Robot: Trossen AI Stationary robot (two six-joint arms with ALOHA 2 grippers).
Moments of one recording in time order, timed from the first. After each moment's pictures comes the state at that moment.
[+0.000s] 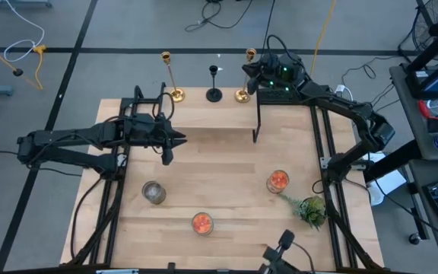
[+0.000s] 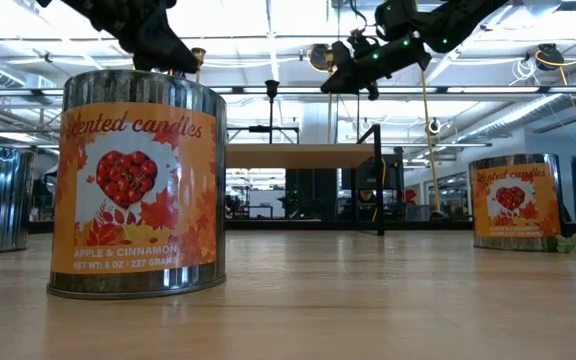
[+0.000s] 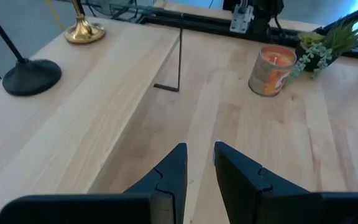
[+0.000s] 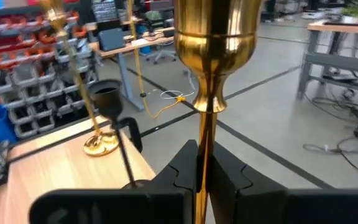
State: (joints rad) left arm 0.17 0.94 0.82 -0.37 -0.05 -0.08; right arm -0.75 1.54 1.21 0.20 -0.18 0.06
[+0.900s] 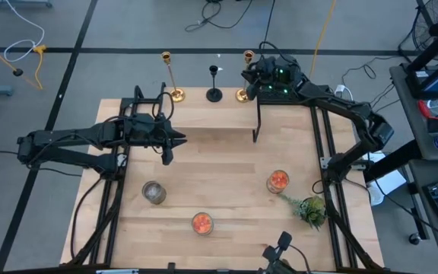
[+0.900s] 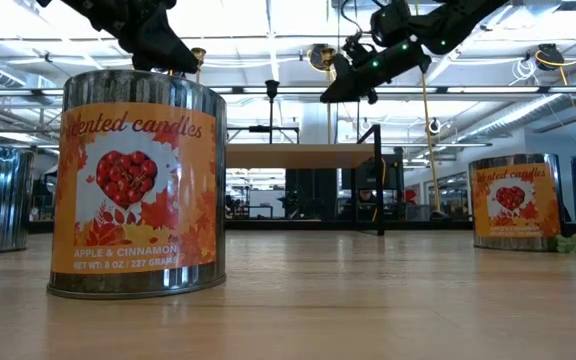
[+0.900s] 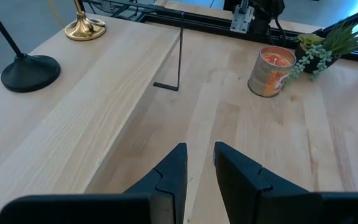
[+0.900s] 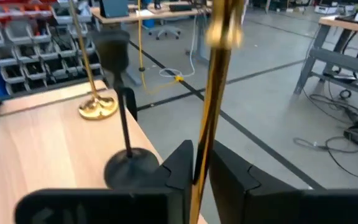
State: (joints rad) left arm 0.17 0.94 0.82 -0.37 -0.05 -0.10; right arm -0.74 1.54 1.21 0.12 -0.18 -0.07
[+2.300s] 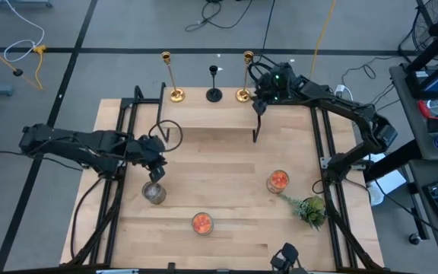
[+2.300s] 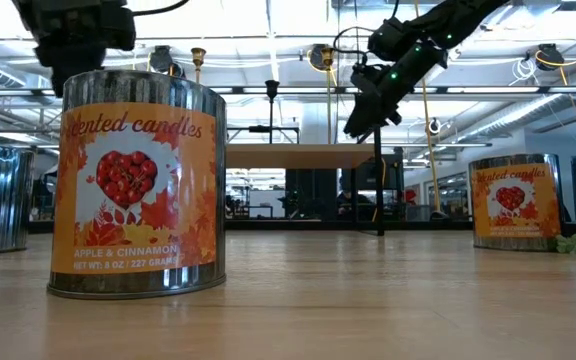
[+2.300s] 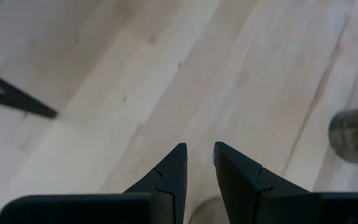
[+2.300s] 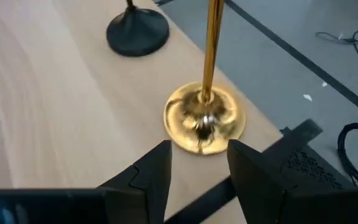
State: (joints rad) left arm -0.08 0.94 0.82 -0.90 -0.16 -0.59; right arm -0.74 1.50 1.19 -0.36 -0.18 -0.07
